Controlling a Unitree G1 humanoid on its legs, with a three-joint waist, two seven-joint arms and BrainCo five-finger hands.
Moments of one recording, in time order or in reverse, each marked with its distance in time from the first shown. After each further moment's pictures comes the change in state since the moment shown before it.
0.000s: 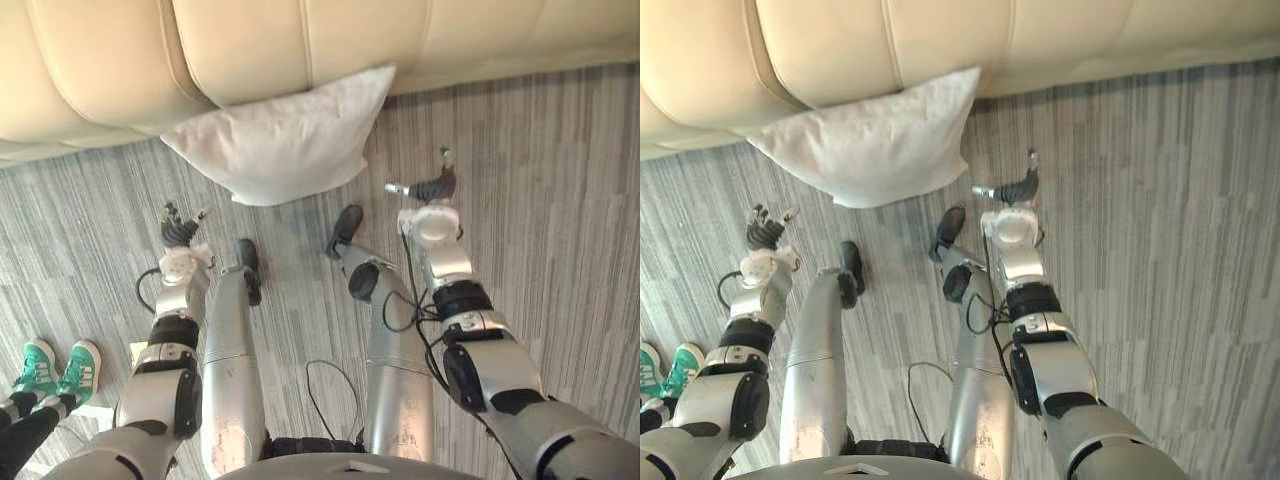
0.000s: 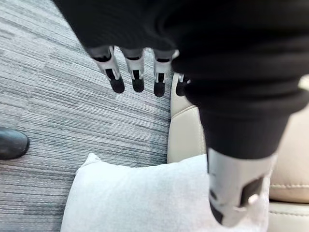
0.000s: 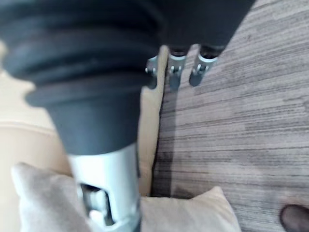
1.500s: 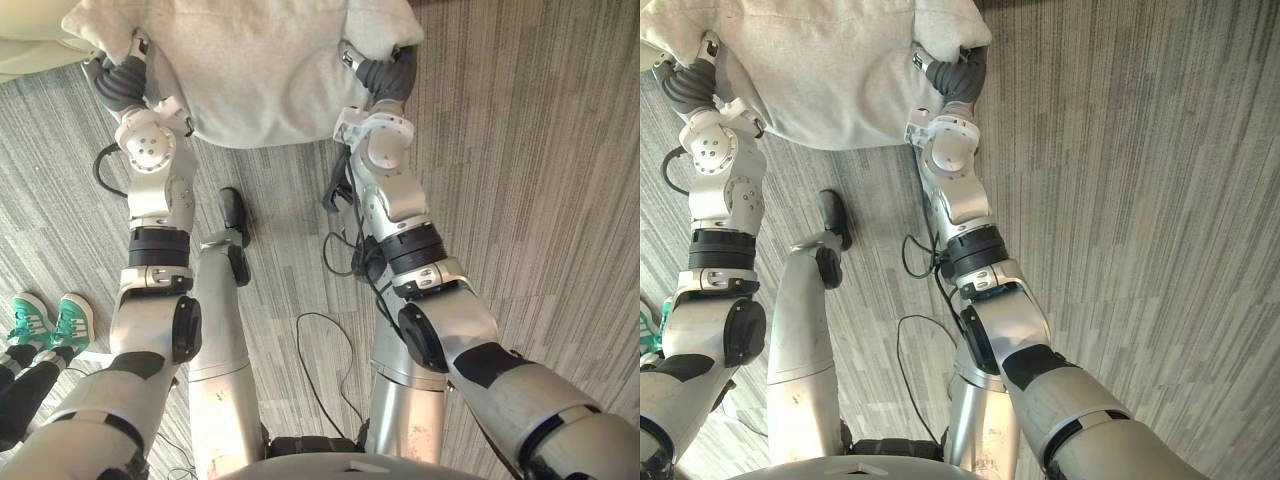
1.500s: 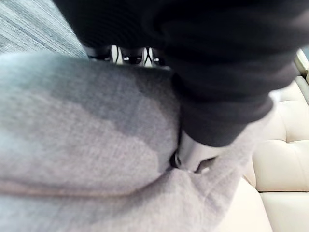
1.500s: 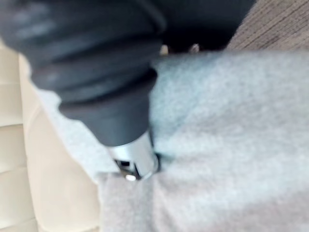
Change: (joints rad) left arm -0.361 0.071 -0.042 -0.250 0.018 0.015 0.231; right arm -0.222 0.203 0.122 -0.079 0.270 -0.155 -0.049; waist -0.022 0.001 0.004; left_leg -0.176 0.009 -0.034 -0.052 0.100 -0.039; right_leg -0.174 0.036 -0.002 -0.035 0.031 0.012
